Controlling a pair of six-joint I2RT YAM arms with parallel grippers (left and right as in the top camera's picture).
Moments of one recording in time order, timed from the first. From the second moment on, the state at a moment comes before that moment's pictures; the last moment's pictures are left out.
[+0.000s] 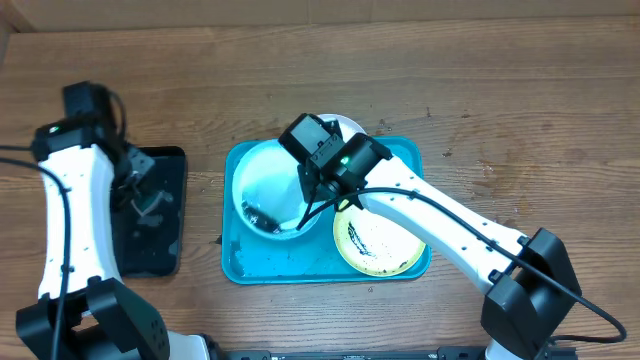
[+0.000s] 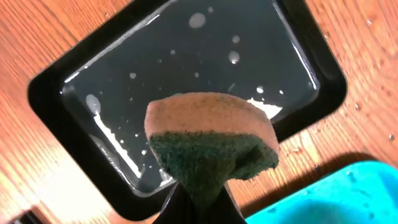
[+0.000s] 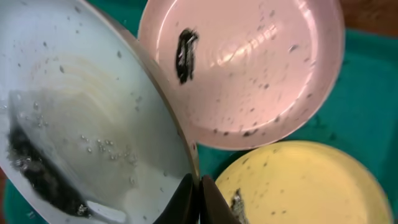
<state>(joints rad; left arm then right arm) 0.34 1.62 1.41 -1.17 -0.16 -0.67 0.82 1.87 1.61 -0.98 0.19 0.56</state>
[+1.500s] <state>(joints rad) 0.39 1.62 1.26 -1.02 -0.09 -0.65 1.19 1.87 1.66 -0.87 1.19 0.03</state>
